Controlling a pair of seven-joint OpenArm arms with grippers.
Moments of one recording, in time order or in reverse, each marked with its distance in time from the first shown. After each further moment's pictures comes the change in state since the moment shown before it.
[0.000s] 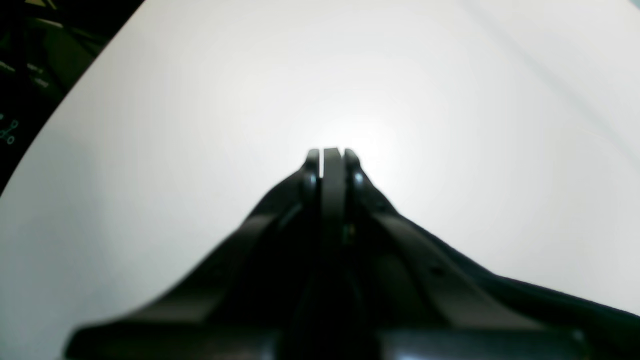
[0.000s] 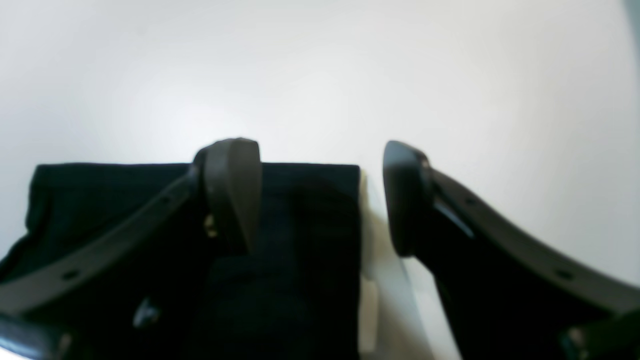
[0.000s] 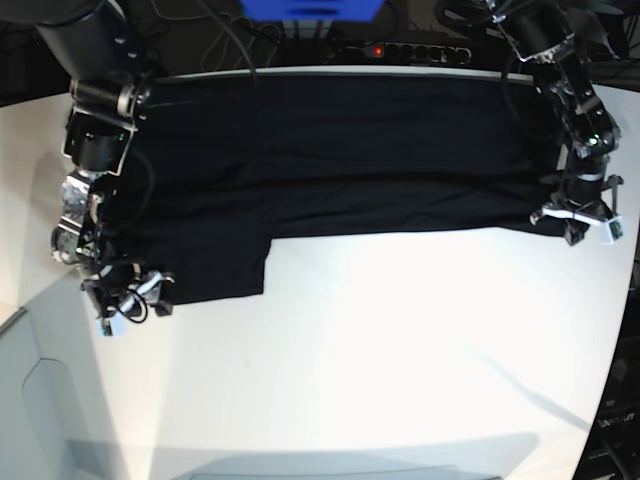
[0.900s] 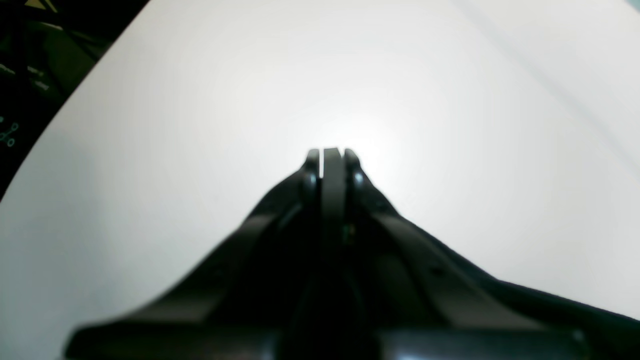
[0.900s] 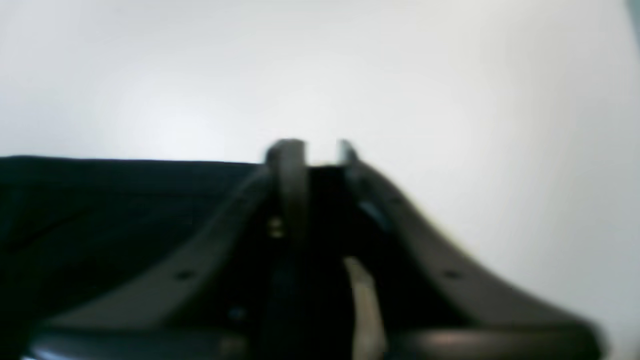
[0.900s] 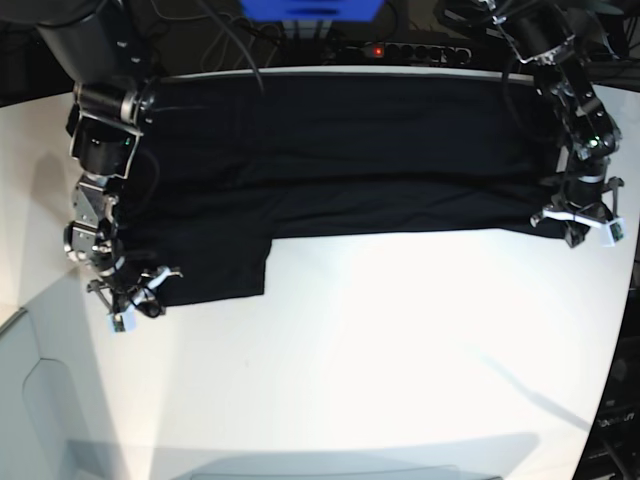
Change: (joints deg) left arm -0.3 -0.1 0.0 -0.1 0.0 0.0 0.0; right arm 1.3 -1.3 0.3 -7.8 -12.6 -0.4 12.0
